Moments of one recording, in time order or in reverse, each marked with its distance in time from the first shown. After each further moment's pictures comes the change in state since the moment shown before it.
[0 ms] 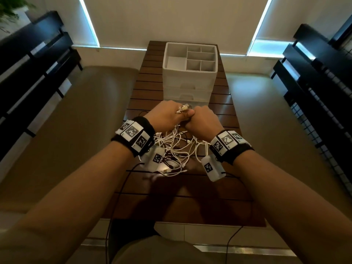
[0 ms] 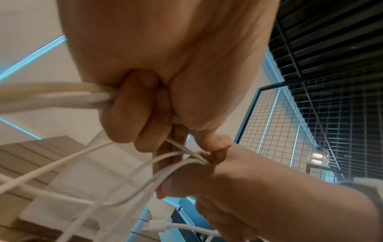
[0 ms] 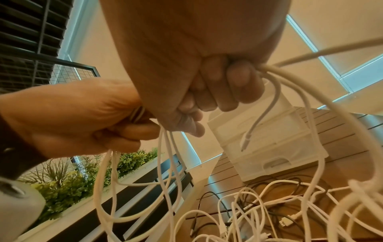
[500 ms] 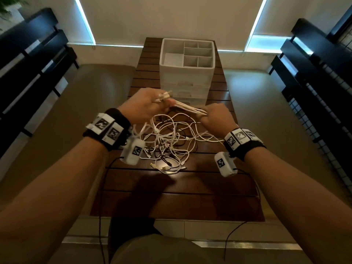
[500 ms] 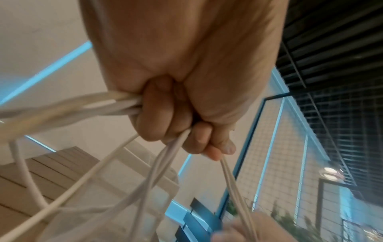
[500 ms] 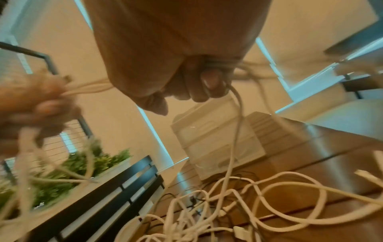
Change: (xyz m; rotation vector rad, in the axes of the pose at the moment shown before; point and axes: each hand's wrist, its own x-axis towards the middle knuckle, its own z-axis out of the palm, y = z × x) left_hand -0.022 -0.026 -0.032 -0.162 0.071 0.063; right_hand 0.002 0.056 0.004 -0.003 0.069 -0.059
